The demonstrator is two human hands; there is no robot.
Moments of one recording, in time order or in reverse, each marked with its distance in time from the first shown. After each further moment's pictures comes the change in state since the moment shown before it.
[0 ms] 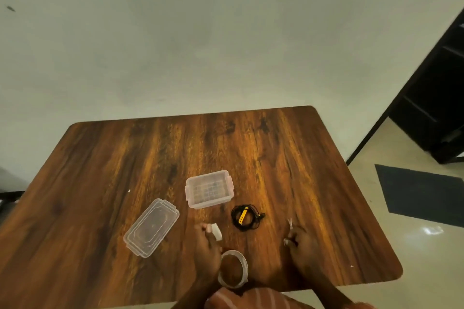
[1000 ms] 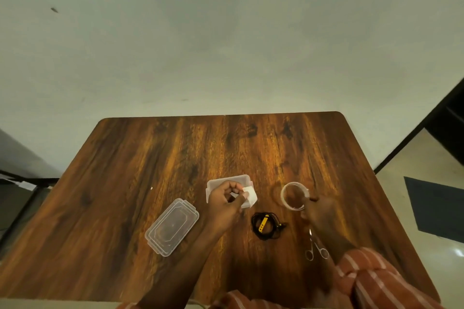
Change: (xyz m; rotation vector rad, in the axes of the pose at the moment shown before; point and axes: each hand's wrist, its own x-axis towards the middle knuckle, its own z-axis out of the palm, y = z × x) left_hand 0.093 0.054 -0.022 -0.421 -0.225 0.038; right_hand 0.060 -0.106 -0.048 0.446 0.193 0.156
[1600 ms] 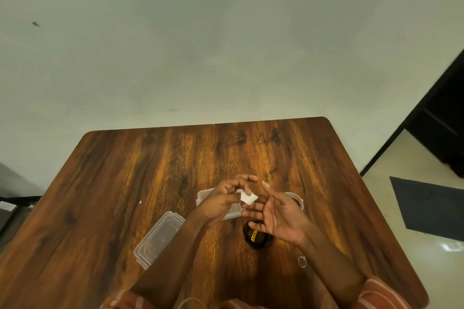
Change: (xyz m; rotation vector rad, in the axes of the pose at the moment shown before) left_hand 0.038 0.039 0.000 -0.364 -0.682 0.028; right_hand -0.060 -0.069 0.007 0.678 -1.046 0.242
